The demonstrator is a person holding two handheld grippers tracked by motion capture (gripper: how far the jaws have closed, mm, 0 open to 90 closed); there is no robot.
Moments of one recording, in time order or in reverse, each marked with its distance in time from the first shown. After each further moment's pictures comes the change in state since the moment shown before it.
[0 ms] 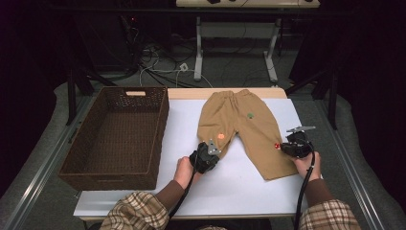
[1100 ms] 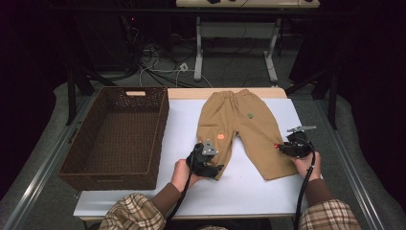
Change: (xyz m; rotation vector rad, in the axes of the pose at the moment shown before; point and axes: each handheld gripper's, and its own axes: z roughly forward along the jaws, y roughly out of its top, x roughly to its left) left arm -0.002 -0.002 -0.030 -0.056 -0.065 -0.038; right arm -0.001 0.000 0.000 -0.007 0.022 0.003
